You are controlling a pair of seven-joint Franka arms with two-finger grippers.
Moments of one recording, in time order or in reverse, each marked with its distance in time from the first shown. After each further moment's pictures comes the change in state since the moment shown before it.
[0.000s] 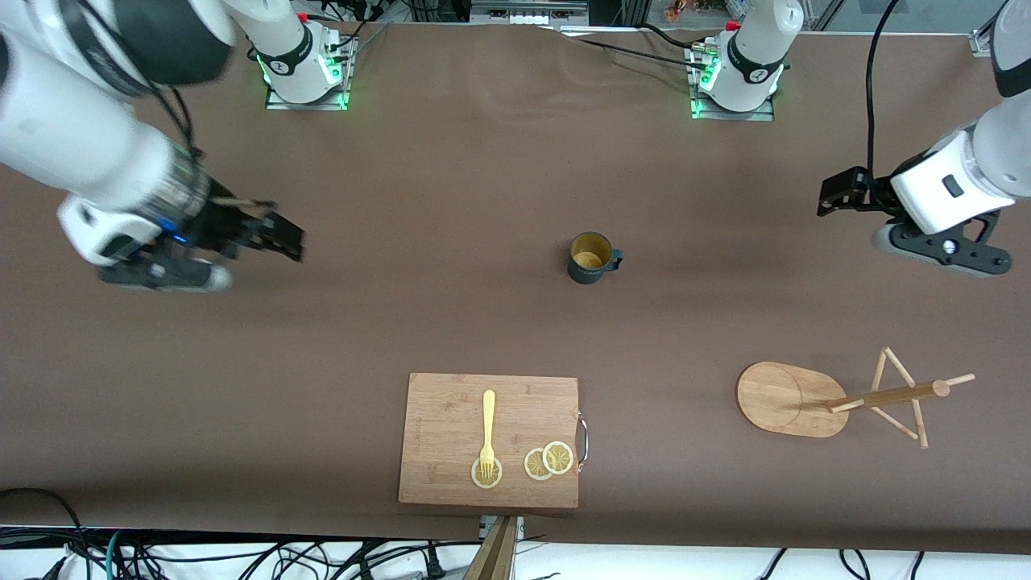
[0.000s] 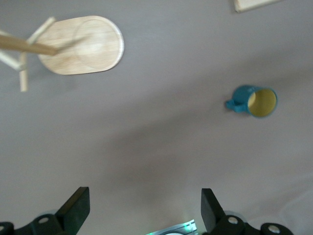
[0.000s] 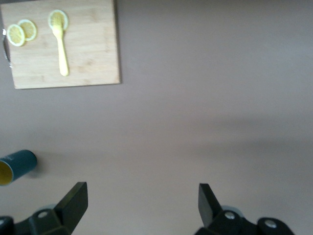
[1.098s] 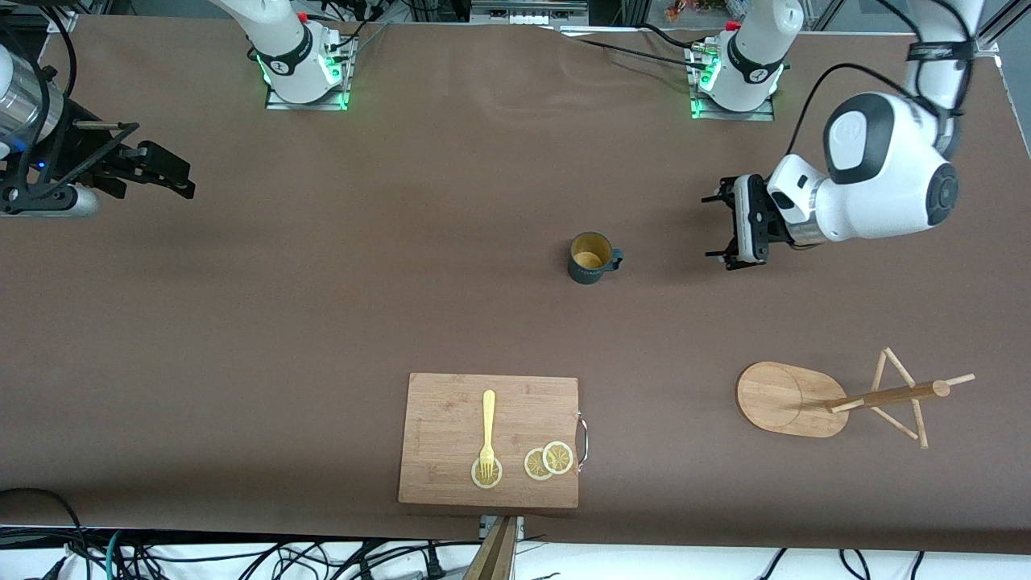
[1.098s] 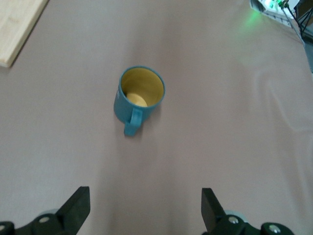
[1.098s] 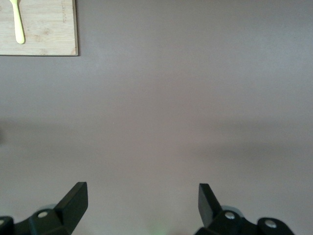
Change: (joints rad) left arm -0.013 -0.087 0.005 -0.792 -0.629 0.631 1.426; right arm -0.217 -0.156 0.127 -0.130 -0.099 -0.079 -0.168
